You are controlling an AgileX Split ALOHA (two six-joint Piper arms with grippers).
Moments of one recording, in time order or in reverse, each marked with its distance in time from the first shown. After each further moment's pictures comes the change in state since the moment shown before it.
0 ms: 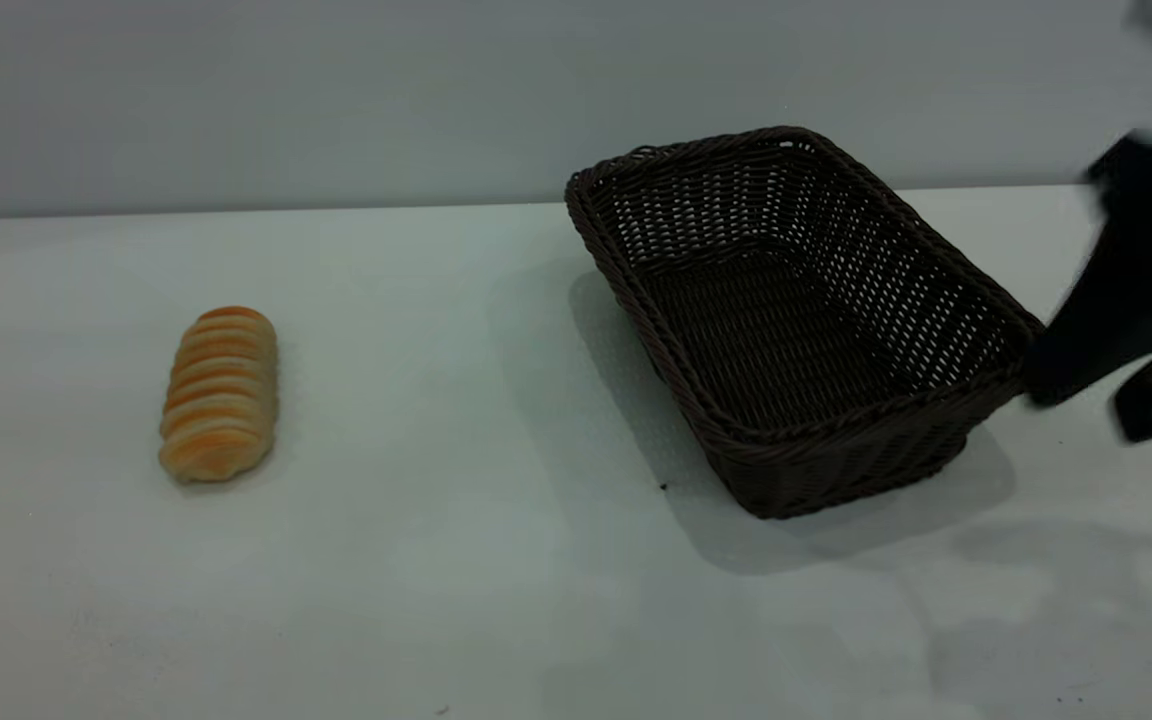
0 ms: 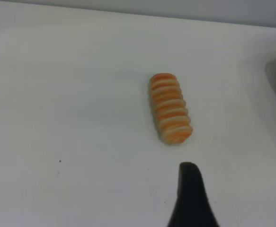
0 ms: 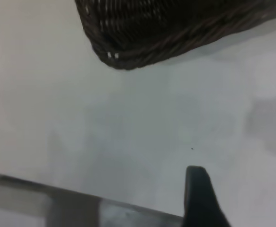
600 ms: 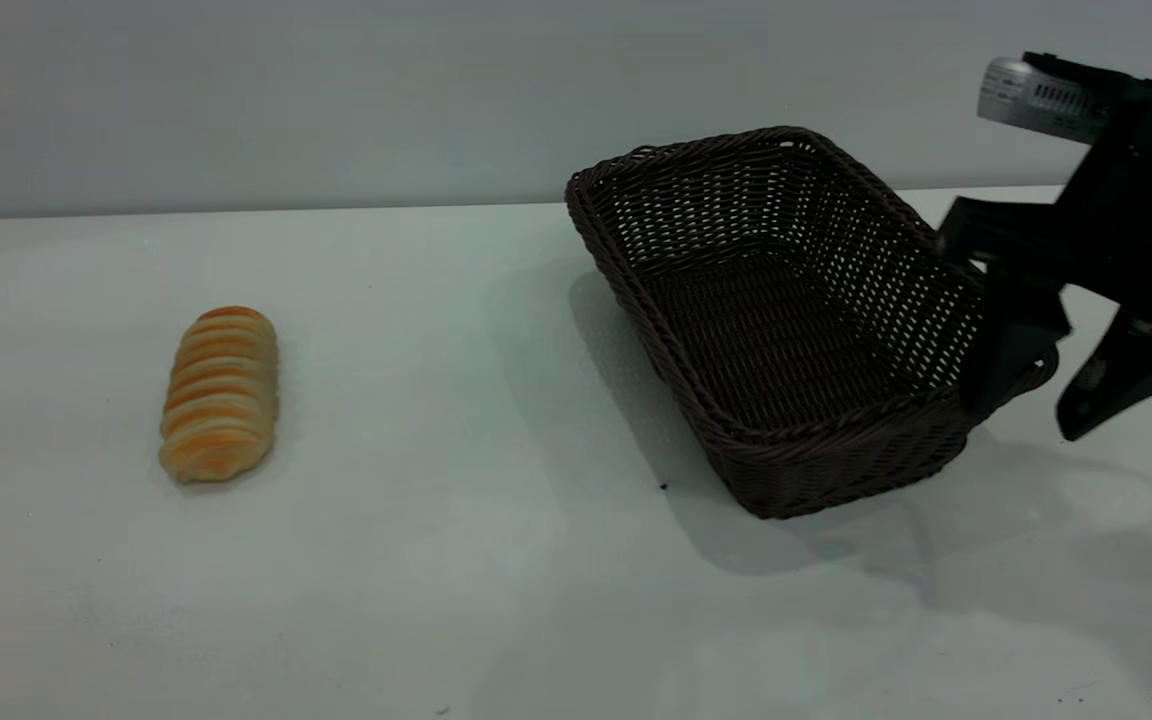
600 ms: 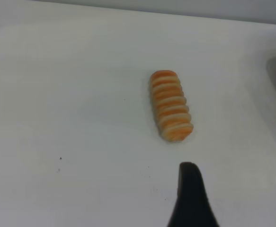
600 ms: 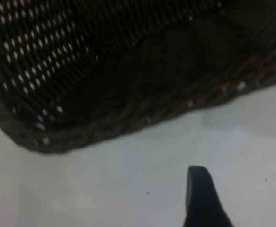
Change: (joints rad) left arm 0.000 0.001 0.000 0.001 0.008 0.000; right arm 0.086 0.281 -0.270 -0.388 -0.006 0.506
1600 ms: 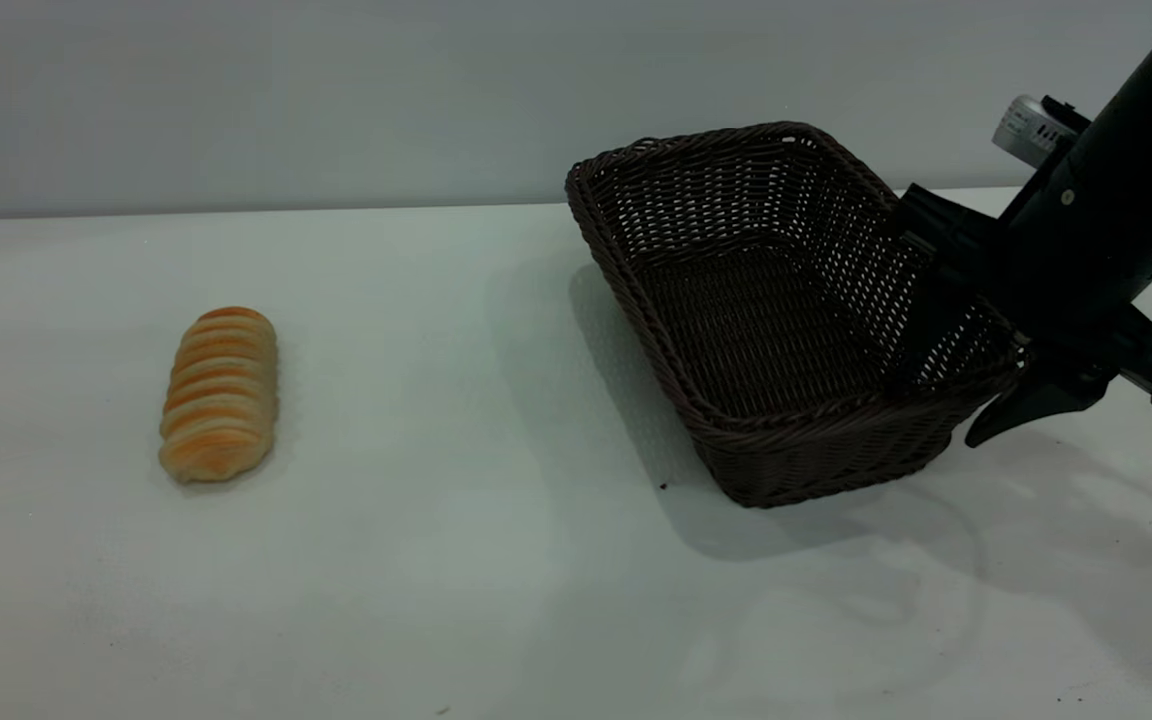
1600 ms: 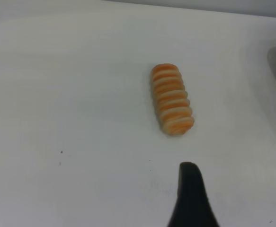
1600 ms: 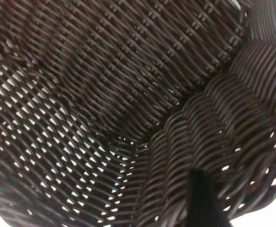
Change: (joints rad) left arm 0.000 0.000 0.000 0.003 0.018 0.000; right arm 0.000 0.142 -0.025 0.223 -0.186 0.239
